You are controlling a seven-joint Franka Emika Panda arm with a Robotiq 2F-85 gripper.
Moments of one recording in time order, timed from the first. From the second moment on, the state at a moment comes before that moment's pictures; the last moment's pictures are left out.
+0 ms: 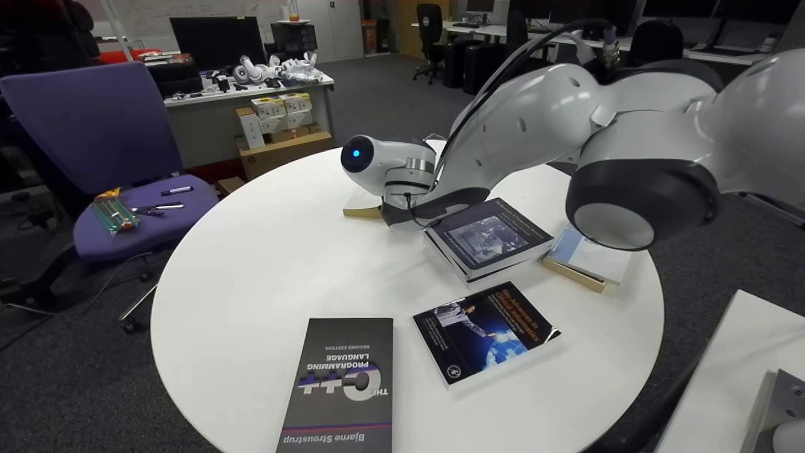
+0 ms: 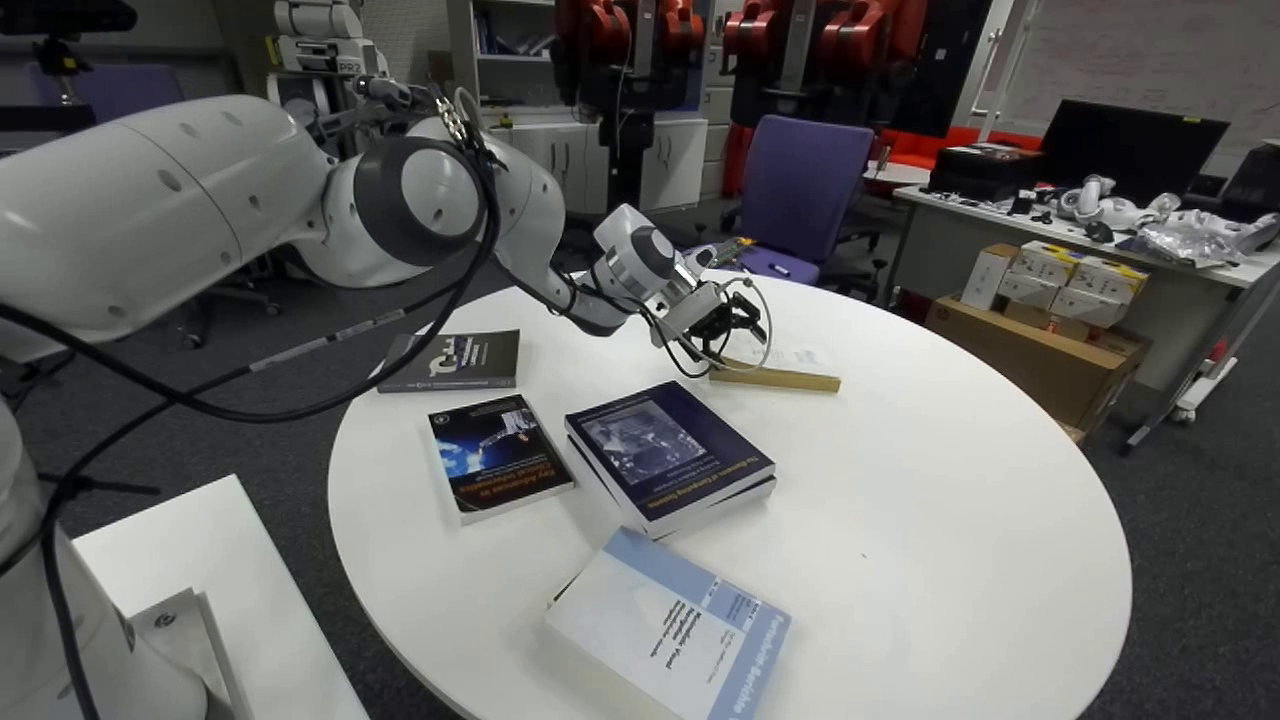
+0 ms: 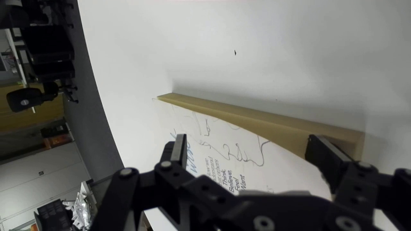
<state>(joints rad) 0.34 1.31 -0.44 -0.89 -0.57 2.46 0.11</state>
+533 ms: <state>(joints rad) 0.36 1.39 -0.52 -0.80 -0.64 2.46 0.11</state>
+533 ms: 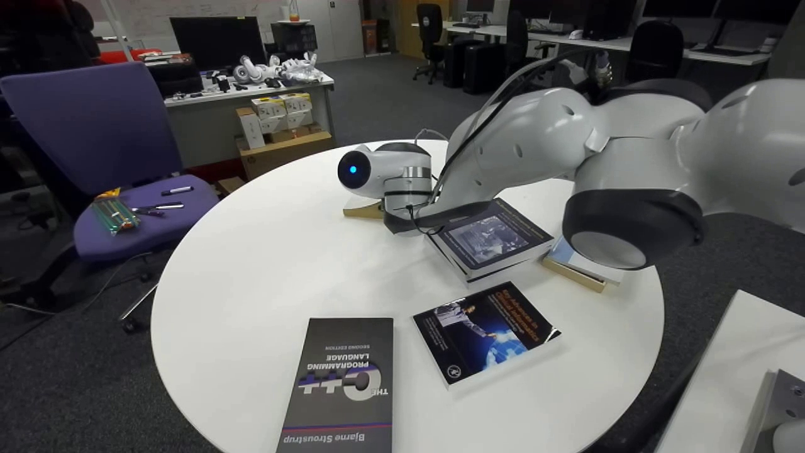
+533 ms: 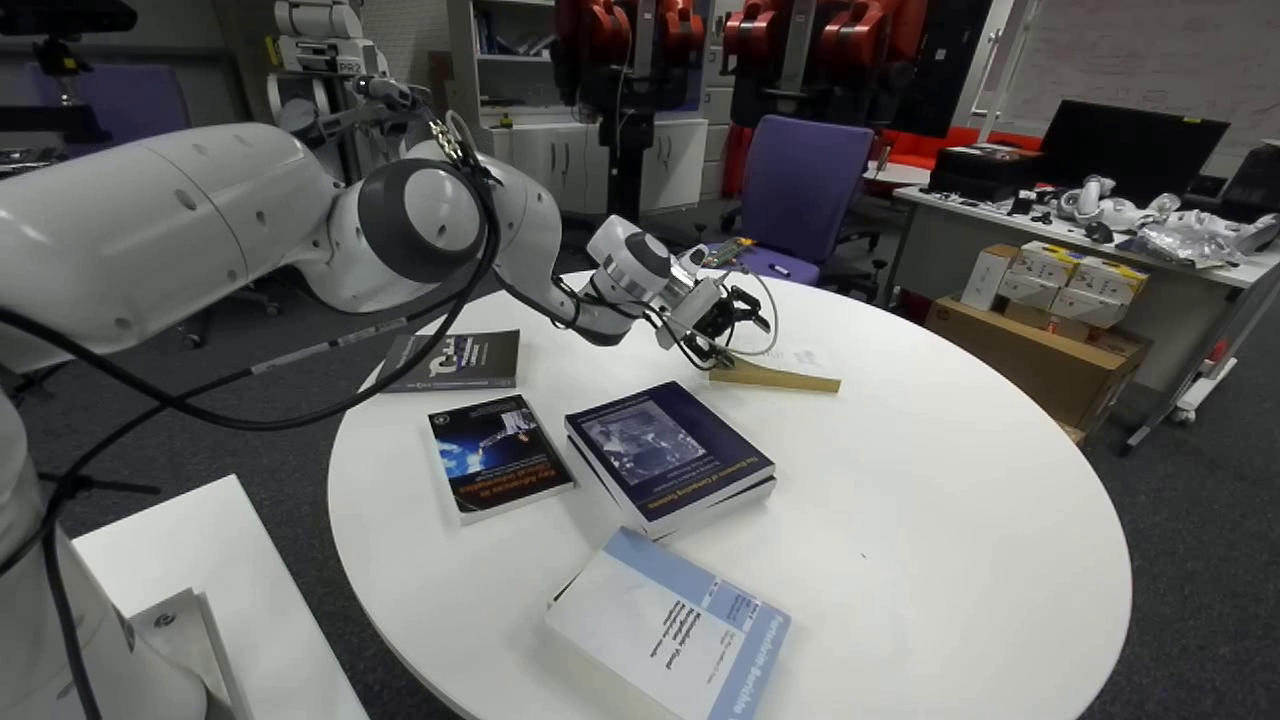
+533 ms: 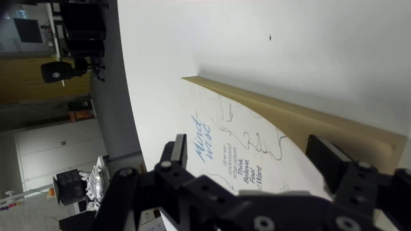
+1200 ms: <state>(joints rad) 0.37 1.47 -0.63 -0.72 -0.69 2.46 0.15</state>
